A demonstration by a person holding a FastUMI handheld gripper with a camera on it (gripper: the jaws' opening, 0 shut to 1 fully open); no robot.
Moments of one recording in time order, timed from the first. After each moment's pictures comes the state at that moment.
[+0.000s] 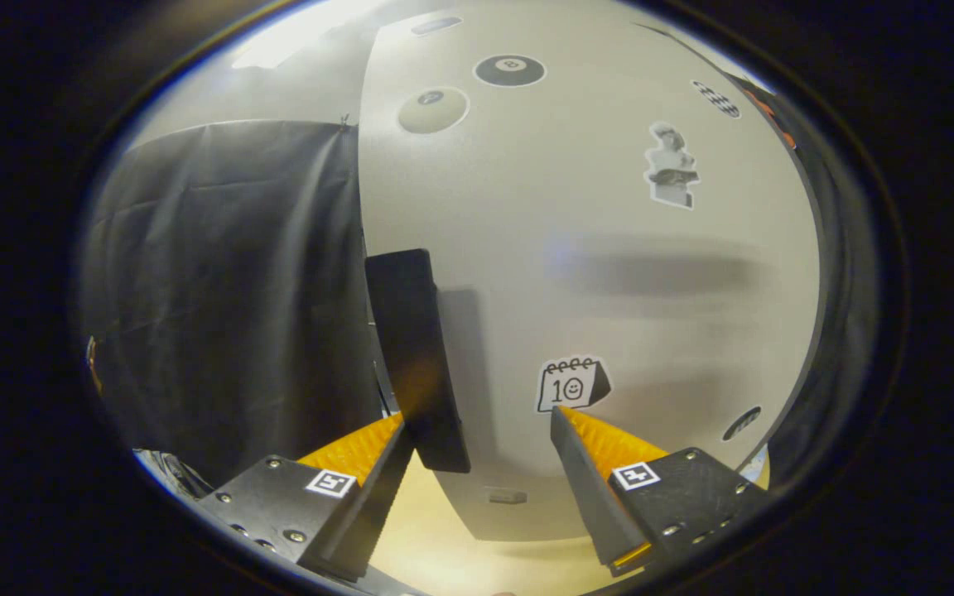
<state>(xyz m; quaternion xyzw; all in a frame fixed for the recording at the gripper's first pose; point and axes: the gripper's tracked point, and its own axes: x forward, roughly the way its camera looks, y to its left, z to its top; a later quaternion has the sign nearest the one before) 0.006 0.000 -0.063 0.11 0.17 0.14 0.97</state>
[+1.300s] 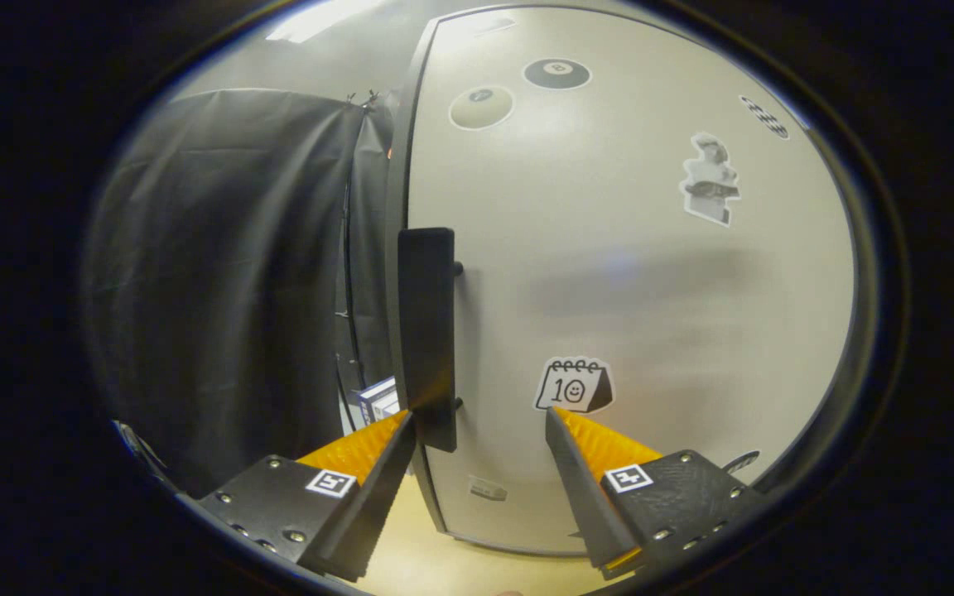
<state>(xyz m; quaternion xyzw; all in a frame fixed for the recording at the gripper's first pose) 0.013 0.004 -0.068 0.04 0.16 0.12 0.98</state>
